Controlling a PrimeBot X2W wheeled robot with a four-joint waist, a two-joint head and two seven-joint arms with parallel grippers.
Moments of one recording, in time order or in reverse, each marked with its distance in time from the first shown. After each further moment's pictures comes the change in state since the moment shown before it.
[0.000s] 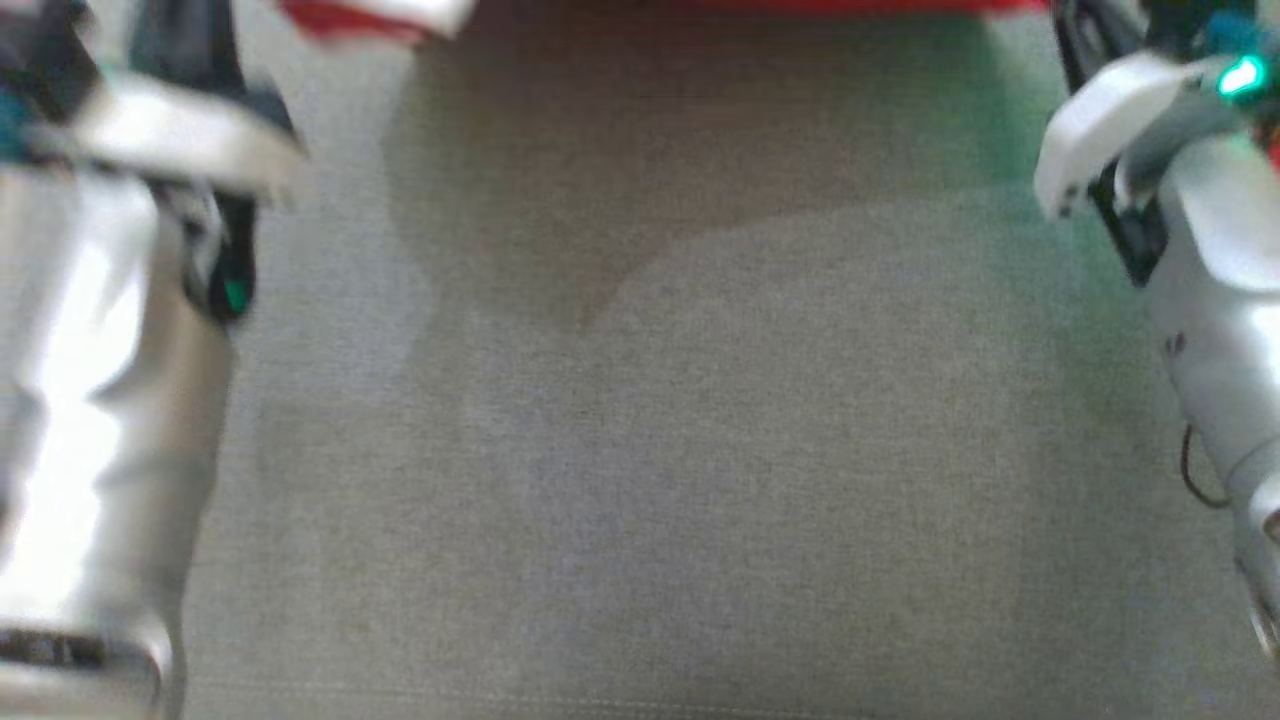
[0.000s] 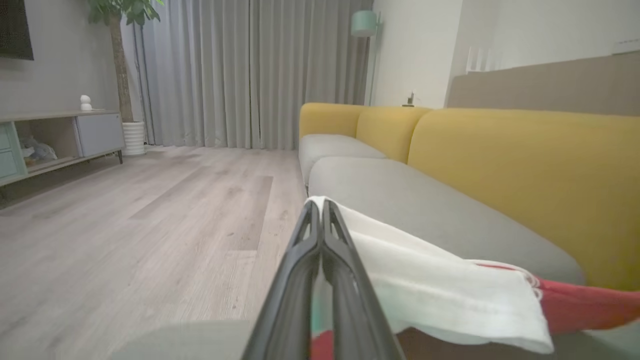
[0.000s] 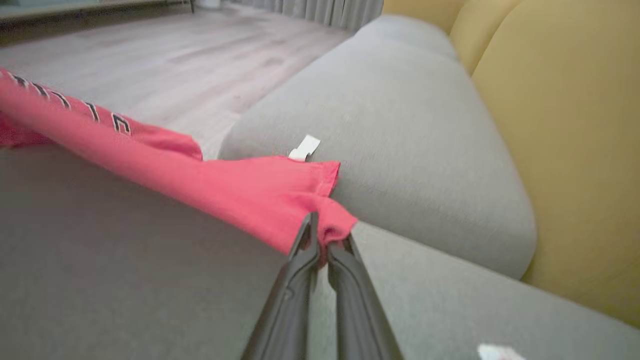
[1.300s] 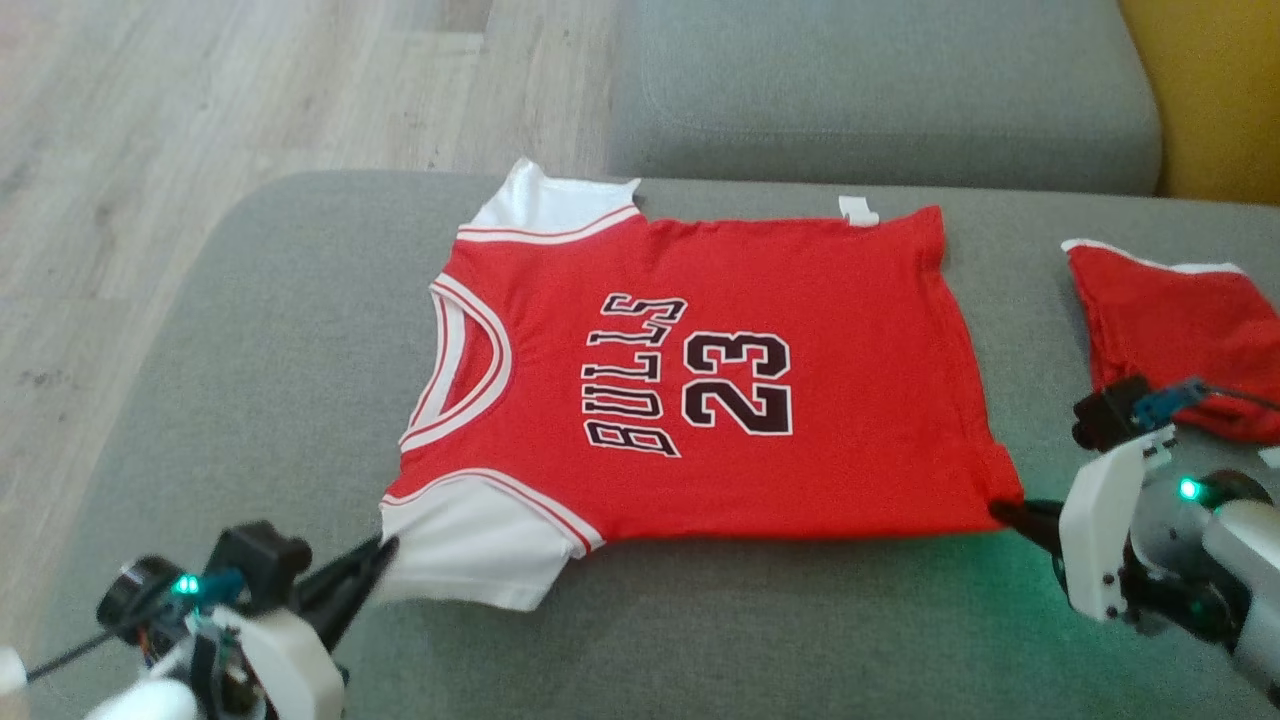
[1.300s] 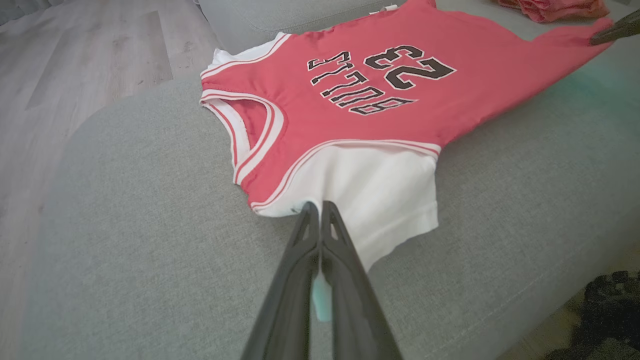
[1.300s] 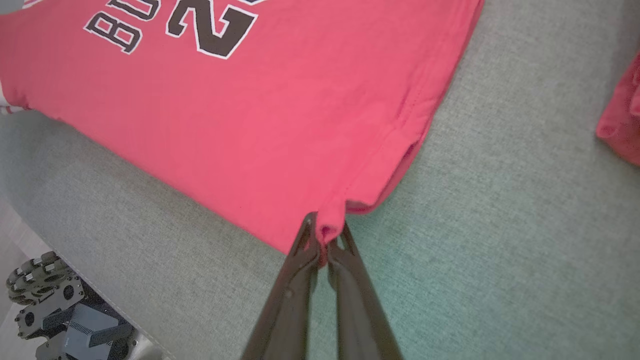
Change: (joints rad) left arm 0.818 0.467 -0.399 -0.688 -0.126 0.071 0.459; right arm 0.600 -0.478 0.633 -0.720 0.945 0.000 0.621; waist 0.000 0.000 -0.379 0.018
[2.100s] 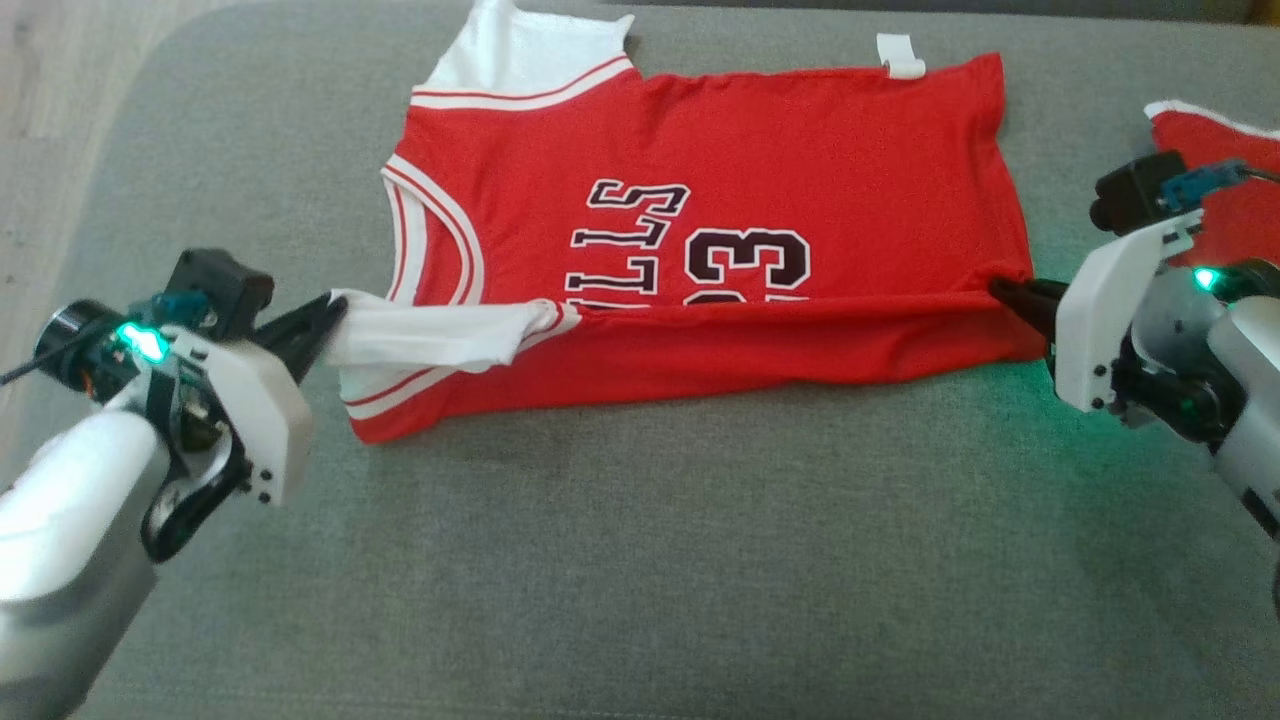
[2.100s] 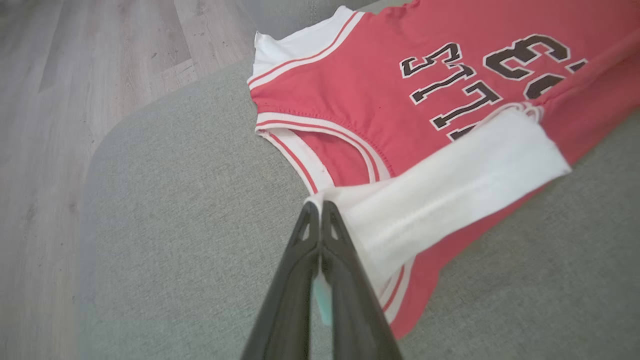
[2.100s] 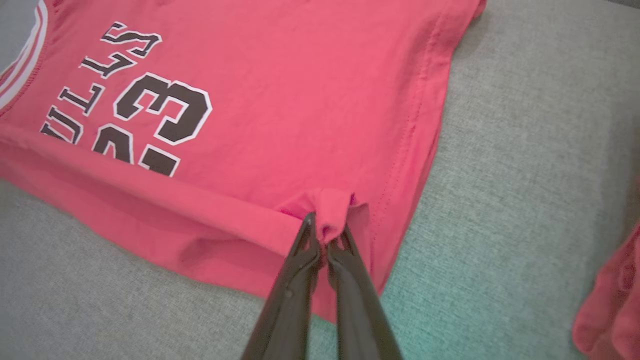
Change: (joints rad) left arm -0.487 -0.073 -0.058 0.289 -0.041 -0.069 0.113; right arm -0.308 0.098 -0.053 0.146 -0.049 0.000 0.003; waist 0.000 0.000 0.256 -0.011
